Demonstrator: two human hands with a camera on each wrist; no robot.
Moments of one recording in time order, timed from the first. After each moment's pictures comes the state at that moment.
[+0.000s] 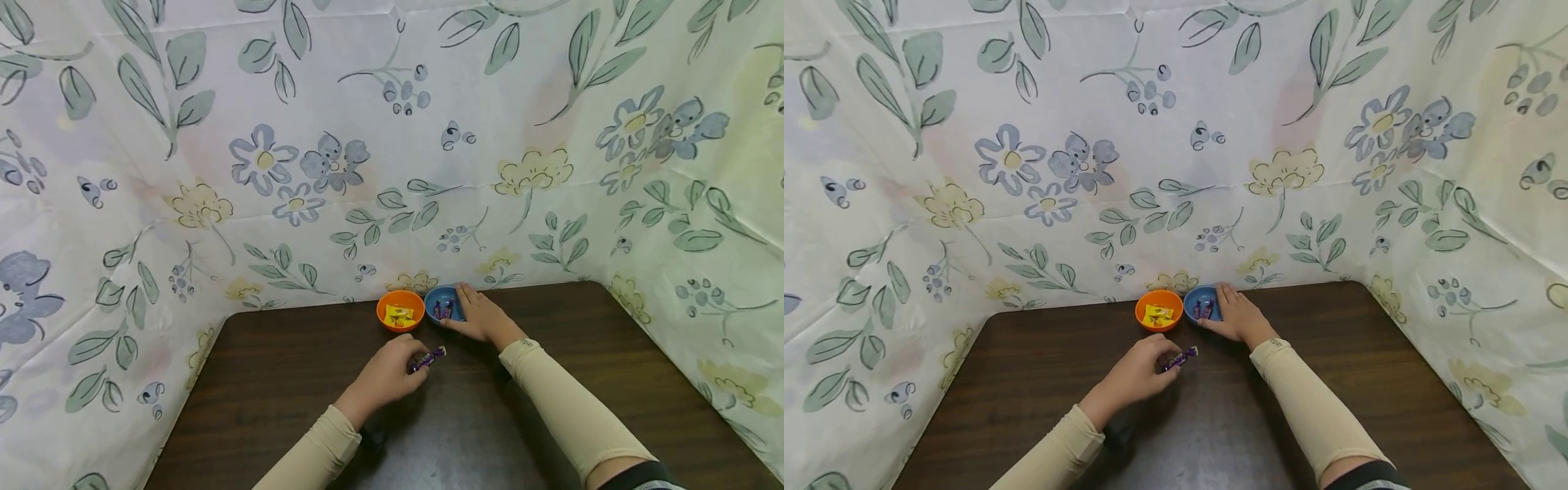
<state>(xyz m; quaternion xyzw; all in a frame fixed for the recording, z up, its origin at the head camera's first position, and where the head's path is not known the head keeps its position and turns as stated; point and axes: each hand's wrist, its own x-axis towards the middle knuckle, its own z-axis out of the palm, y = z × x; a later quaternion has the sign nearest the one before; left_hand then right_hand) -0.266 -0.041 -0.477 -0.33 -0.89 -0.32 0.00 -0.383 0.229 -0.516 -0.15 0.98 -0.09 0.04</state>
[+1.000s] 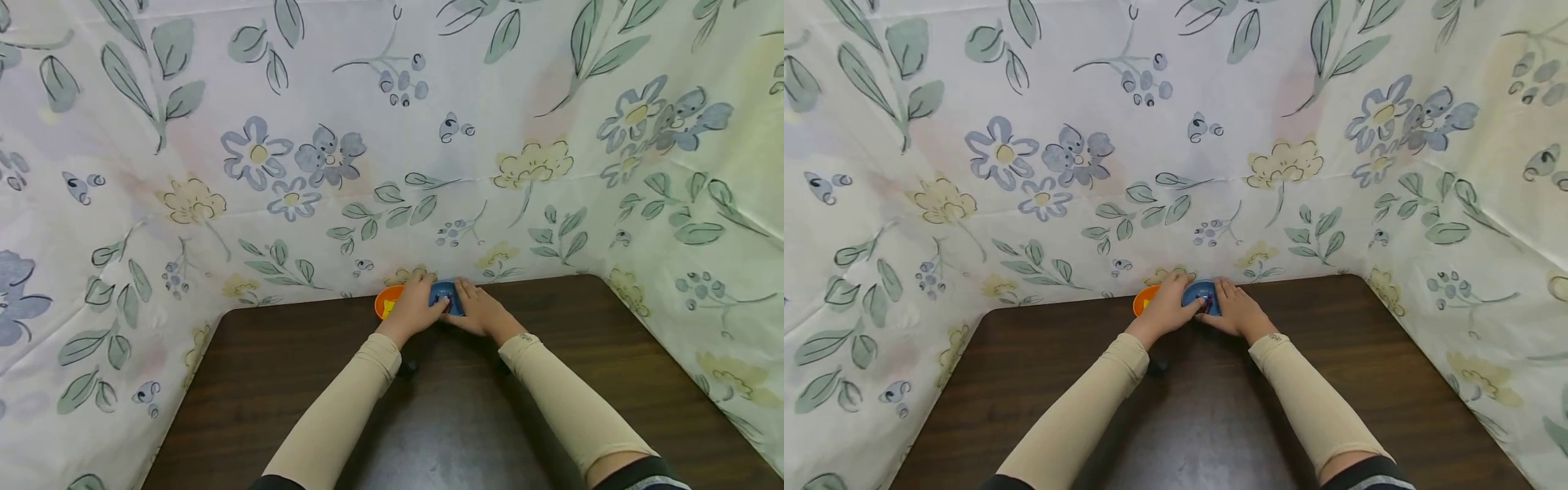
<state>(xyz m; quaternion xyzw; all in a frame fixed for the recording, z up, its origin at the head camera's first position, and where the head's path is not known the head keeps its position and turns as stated) -0.360 0.020 -0.451 -0.26 -0.92 -0.28 0.02 -0.386 0.232 -0.515 -0.17 0.98 -0.09 0.04</state>
